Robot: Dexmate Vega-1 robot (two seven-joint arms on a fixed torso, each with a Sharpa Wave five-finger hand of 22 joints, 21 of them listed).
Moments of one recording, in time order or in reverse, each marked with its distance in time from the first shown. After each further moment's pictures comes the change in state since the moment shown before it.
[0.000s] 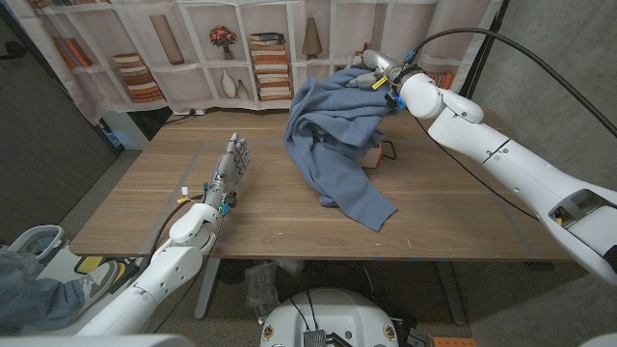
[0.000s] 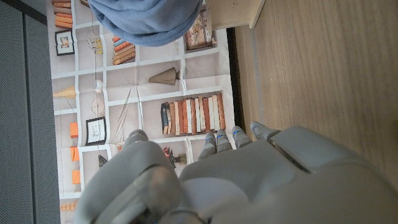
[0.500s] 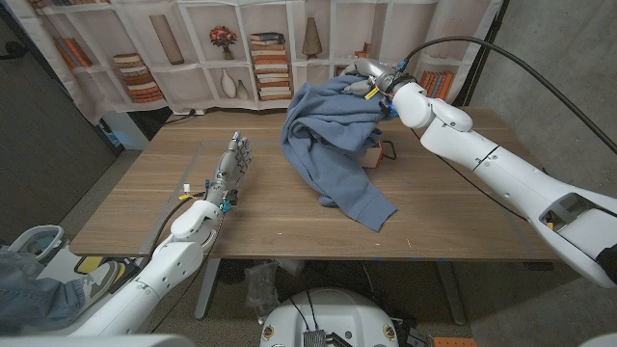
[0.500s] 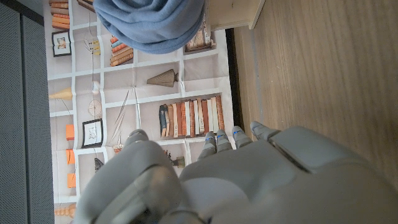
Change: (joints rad) left arm -0.029 -0.005 0.009 0.023 -0.004 0.015 -0.012; left_hand 0.004 0.004 -0.003 -0.003 0.000 0.000 0.000 0.000 0.000 0.000 0.000 0.000 0.000 0.000 0.000 0.000 0.000 0.000 0.000 0.000 0.000; right arm -0.006 0.028 -0.037 0.031 -0.075 0.028 -0.035; right_hand 0.000 0.000 0.004 -0.002 -0.001 0.006 -0.006 -0.003 0.000 0.000 0.000 0.000 0.000 0.000 0.000 -0.003 0.003 -0.003 -0.003 0.008 -0.005
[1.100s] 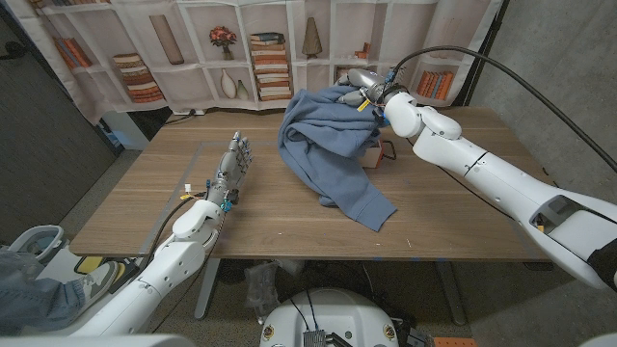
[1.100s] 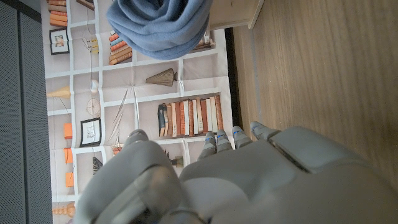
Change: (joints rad) left arm -0.003 -0.010 0.004 0.006 0.002 0.000 0.008; left_hand 0.000 0.000 0.000 0.000 0.000 0.000 0.000 0.000 0.000 0.000 0.000 0.000 0.000 0.000 0.000 0.000 0.000 0.000 0.000 0.000 0.000; right arm 0.002 0.031 -0.045 0.058 -0.077 0.033 -0.008; right_hand 0.000 0.000 0.003 0.000 0.001 0.000 0.000 -0.001 0.004 0.000 0.000 -0.010 0.005 0.000 0.000 -0.002 0.002 -0.004 0.004 0.008 -0.009
